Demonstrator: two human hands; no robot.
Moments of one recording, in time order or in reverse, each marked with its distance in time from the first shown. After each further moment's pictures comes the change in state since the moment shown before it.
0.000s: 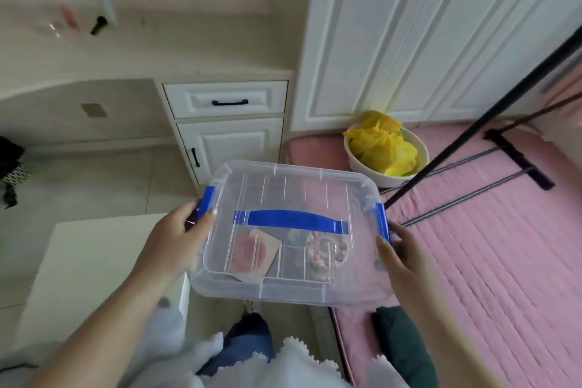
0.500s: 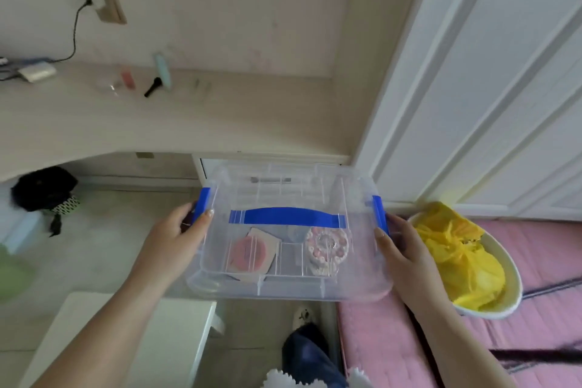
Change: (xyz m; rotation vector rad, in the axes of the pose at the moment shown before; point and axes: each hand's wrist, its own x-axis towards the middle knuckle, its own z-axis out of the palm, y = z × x) left_hand 0.254 0.045 -0.057 0.038 0.257 -0.076; right_hand 0.293 -0.152 0.102 0.169 -0.186 -0.194
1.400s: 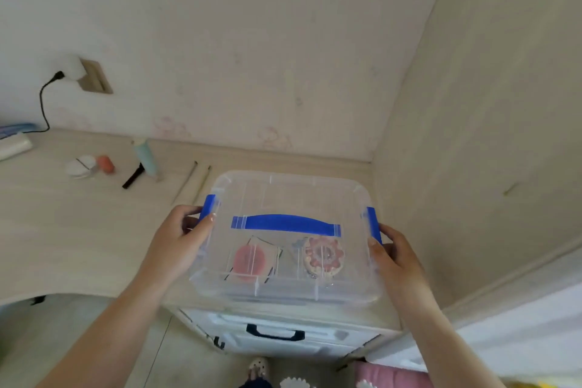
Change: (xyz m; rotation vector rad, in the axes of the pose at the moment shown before) left_hand 0.390 0.038 0.046 -0.179 0.140 -0.082; right_hand 0.407 -0.060 0.113 -0.015 -0.144 0.066
